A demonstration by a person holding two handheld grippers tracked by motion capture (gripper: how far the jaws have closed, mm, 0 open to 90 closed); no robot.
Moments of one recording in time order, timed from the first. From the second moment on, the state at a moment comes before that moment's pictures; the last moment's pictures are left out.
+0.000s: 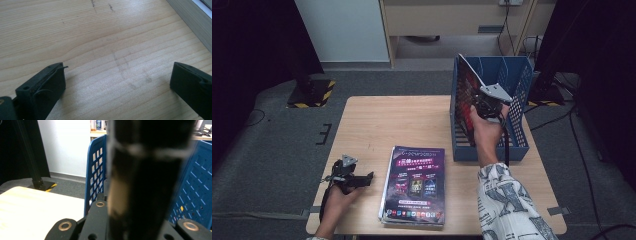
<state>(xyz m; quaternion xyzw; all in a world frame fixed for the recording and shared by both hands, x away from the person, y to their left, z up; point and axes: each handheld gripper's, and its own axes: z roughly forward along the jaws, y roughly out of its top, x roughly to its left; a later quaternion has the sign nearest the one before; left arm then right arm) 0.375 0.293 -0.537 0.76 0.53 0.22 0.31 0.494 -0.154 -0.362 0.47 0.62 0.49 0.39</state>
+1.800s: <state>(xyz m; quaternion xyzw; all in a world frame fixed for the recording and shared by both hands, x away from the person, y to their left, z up) 0.375 0.293 -0.537 0.76 0.52 0.21 0.31 0.499 -0.121 -0.377 0.48 0.61 0.48 0.41</state>
